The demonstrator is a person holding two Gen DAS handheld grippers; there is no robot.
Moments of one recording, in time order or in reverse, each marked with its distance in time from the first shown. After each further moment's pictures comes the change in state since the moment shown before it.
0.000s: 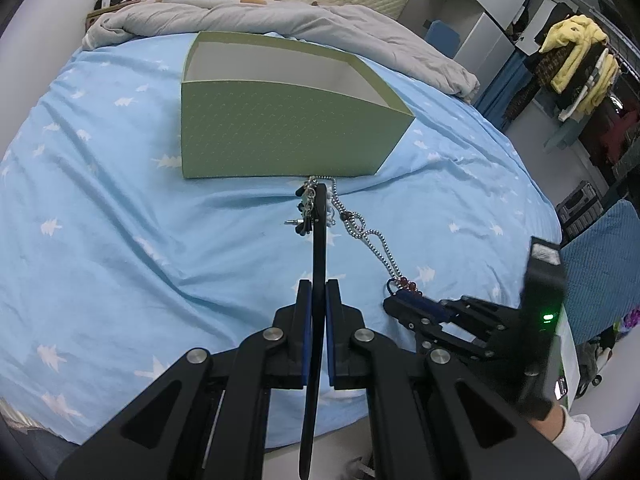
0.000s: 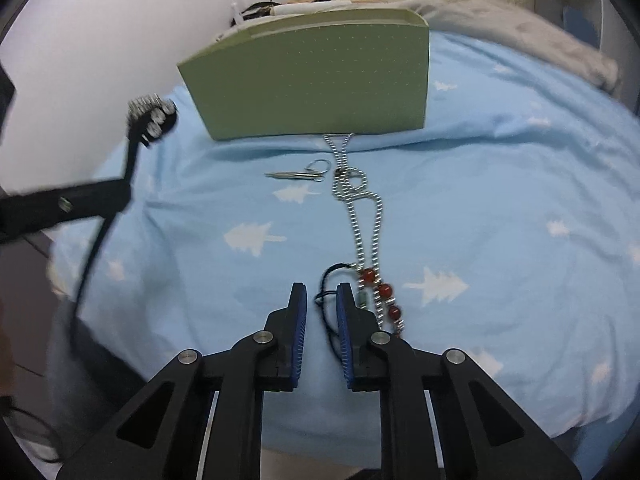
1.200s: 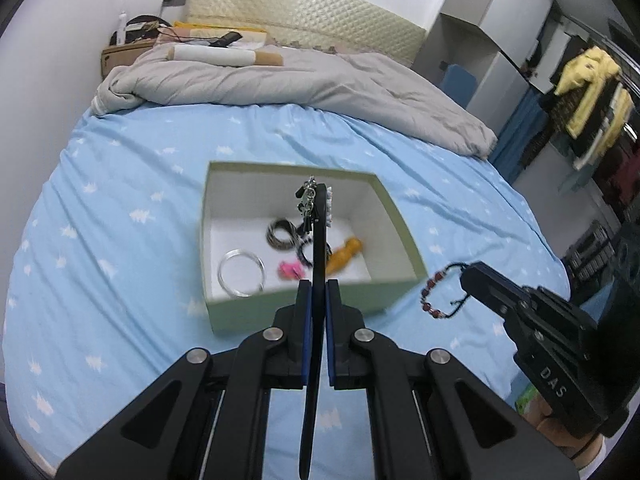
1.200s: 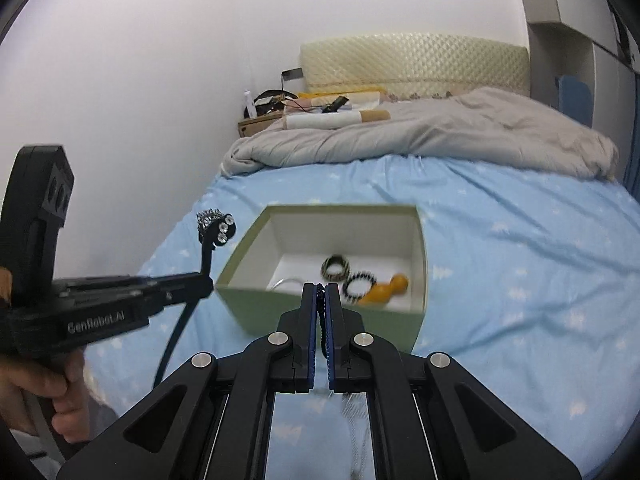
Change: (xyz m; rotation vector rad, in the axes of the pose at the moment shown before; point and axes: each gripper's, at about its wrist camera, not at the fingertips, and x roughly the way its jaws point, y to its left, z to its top) left arm -0.021 0.010 0.144 -0.028 -0.129 0.063; right arm -0.097 0.008 0.171 -0.004 -0.303 0.058
